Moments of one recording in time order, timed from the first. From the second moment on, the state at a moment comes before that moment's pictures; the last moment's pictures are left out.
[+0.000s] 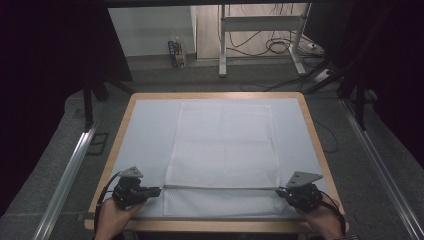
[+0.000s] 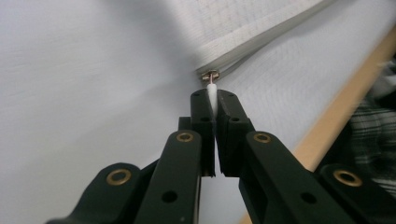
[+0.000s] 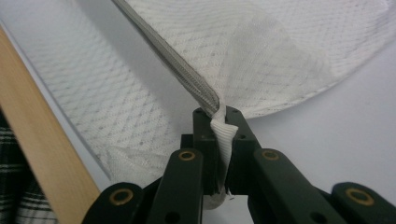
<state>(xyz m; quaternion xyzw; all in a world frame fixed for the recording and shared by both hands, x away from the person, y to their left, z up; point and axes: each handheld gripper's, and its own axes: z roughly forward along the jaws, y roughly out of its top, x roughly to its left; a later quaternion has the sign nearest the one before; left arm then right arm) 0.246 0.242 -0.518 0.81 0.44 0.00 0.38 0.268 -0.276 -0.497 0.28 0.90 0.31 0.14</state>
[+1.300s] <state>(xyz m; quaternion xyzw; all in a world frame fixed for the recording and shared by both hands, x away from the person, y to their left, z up) 0.233 0.229 -0.530 0.84 0.44 0.04 0.31 0.250 -0.283 -0.506 0.28 0.90 0.29 0.14</state>
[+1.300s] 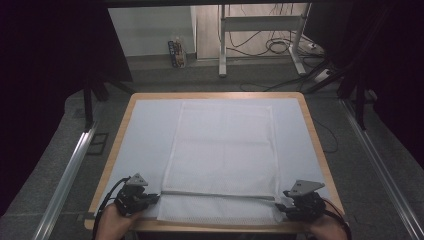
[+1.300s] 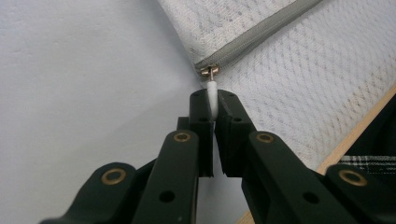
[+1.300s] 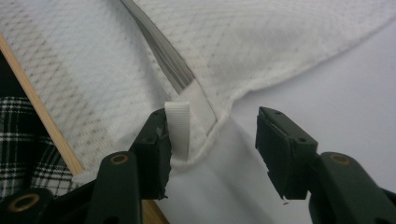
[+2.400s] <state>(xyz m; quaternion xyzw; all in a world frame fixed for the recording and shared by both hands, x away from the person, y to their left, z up) 0.216 0.227 -0.517 0.82 0.42 0.17 0.34 0.249 -0.295 -0.496 0.32 0.86 0.35 0.17</state>
